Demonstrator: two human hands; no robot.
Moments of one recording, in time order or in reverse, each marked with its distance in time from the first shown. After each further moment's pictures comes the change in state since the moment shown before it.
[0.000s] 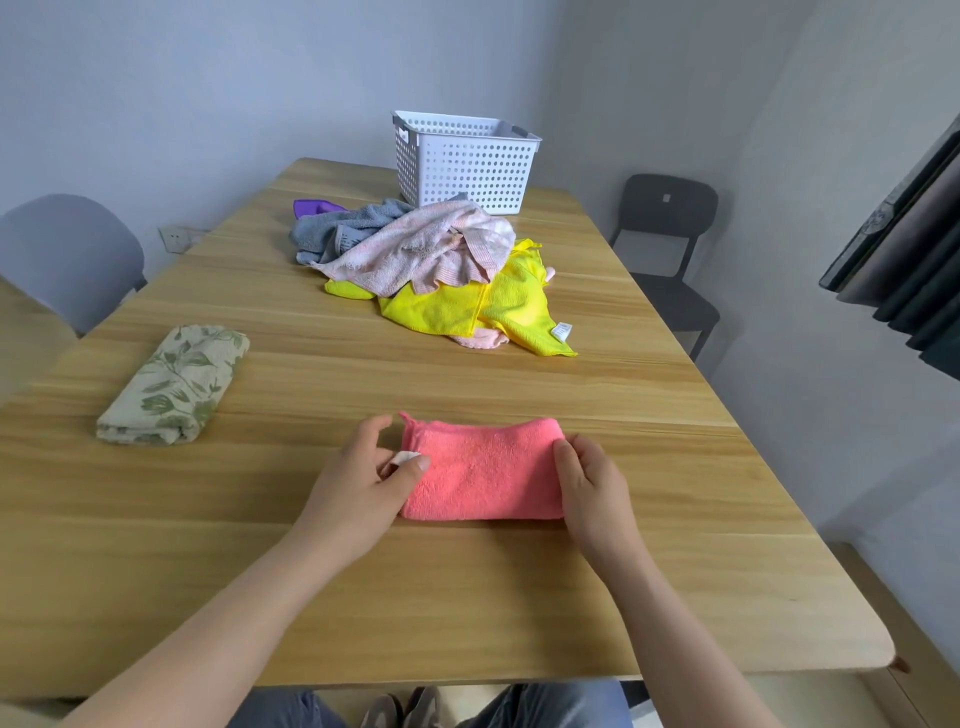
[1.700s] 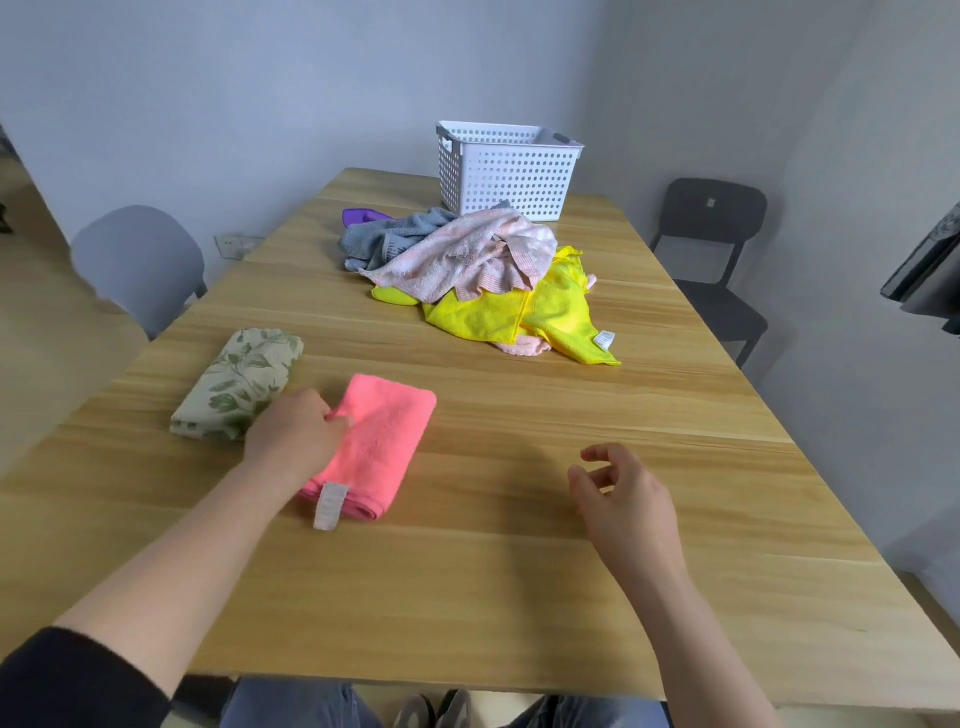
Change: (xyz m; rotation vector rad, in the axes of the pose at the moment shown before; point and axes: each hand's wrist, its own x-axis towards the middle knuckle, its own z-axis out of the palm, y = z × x) left_hand 0.056 -0.038 -0.079 0.594 0.188 -0.229; right_hand -0.010 -0.009 0.005 -0.227 0.014 0.007
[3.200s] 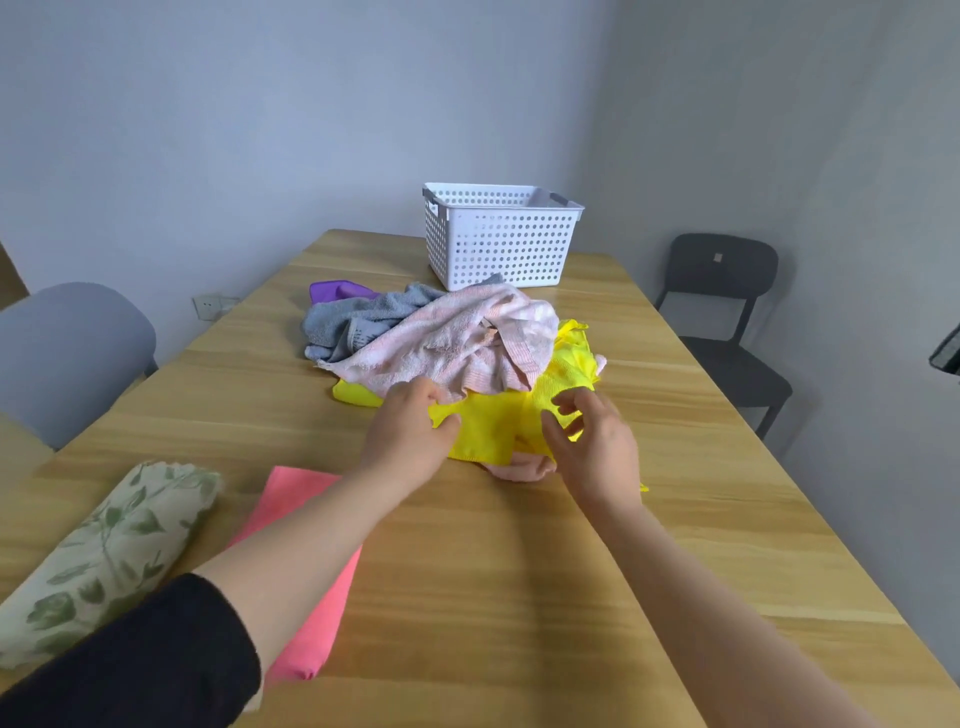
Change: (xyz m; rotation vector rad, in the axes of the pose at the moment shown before) left_hand 0.145 0.137 0.053 -0.423 0.095 0.321; right_hand 0.233 -0.031 0.059 -0.022 0.220 -0.385
